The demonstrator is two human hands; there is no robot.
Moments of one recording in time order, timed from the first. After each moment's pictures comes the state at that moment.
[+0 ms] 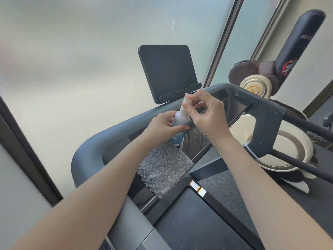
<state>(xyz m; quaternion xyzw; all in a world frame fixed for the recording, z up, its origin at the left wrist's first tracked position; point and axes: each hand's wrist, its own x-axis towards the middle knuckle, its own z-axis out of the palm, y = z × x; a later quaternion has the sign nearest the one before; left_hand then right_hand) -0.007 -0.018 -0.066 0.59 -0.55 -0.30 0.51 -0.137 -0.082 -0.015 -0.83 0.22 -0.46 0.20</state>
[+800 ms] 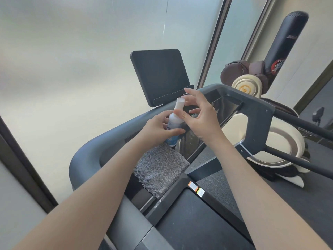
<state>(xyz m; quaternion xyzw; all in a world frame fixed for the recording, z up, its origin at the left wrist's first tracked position) -0.005 -0.017 -0.065 0.59 -0.55 -0.30 0.50 -0.145 -0.073 -0.015 -0.83 0.27 -0.42 0.25</state>
